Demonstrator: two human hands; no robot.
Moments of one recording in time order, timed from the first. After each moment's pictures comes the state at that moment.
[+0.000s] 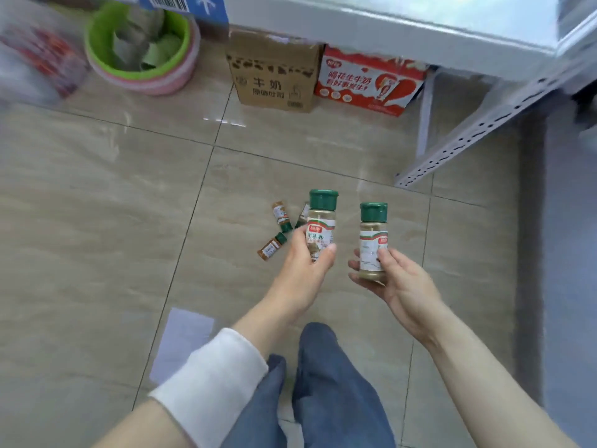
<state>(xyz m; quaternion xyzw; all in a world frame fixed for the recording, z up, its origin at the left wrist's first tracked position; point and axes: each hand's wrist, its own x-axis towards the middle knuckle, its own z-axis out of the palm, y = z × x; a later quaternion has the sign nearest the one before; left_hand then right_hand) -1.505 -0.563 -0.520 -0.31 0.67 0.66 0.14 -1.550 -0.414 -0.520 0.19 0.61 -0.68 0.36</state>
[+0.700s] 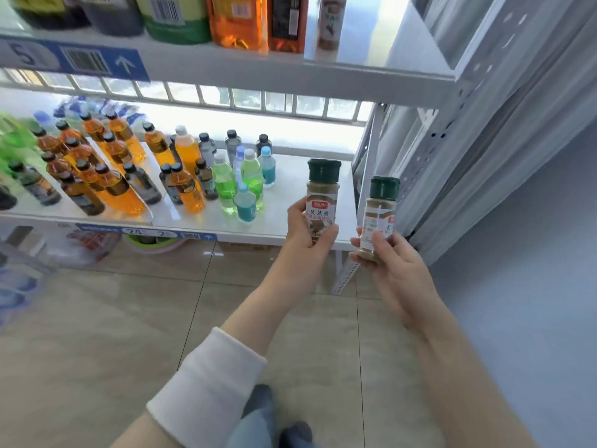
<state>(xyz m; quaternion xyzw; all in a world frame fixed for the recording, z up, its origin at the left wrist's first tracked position) -1.586 -0.510 -0.044 -0.08 0.73 0.68 -0.02 -1.613 -0.367 -0.060 0.03 0.61 -0.77 0.16</state>
